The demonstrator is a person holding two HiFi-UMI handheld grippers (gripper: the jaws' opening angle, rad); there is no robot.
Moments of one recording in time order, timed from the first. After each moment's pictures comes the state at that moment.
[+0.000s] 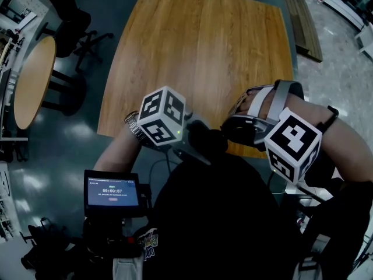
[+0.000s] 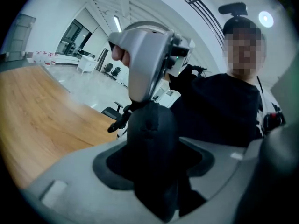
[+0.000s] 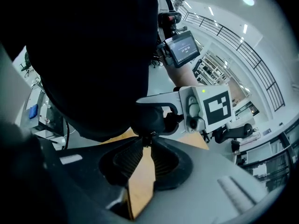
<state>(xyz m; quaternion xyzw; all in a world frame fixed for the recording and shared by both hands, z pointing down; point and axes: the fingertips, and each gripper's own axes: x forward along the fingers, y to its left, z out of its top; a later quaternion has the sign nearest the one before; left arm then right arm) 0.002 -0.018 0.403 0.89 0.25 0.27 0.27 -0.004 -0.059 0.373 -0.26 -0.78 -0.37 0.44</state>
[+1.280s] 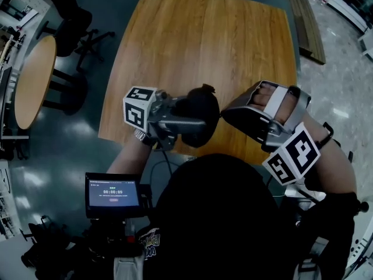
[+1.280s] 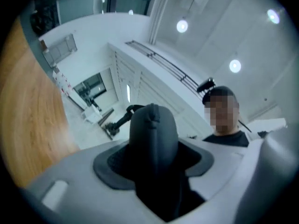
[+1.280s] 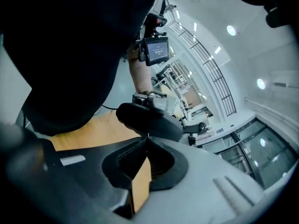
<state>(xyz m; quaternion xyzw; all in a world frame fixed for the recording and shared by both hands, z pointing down) -0.016 -0.127 0.321 0.90 0.13 -0.14 0.38 -0.013 -0.118 0.346 -0.03 -0.81 -0.46 0.36</state>
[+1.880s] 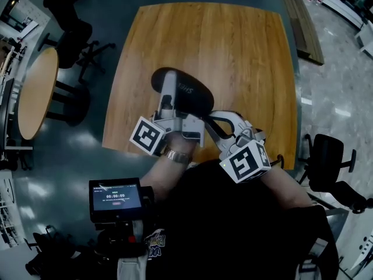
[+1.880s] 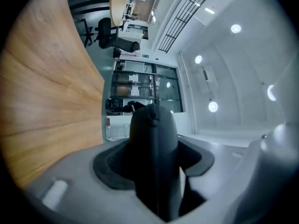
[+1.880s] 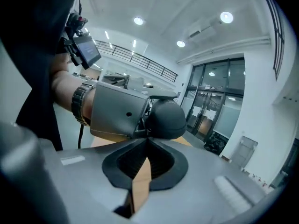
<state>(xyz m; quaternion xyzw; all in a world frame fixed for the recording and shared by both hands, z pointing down) -0.122 -0.244 0.345 0.63 -0.37 -0.52 0.44 -0.053 -0.143 0.401 0.25 -0.94 -0.12 0.21</state>
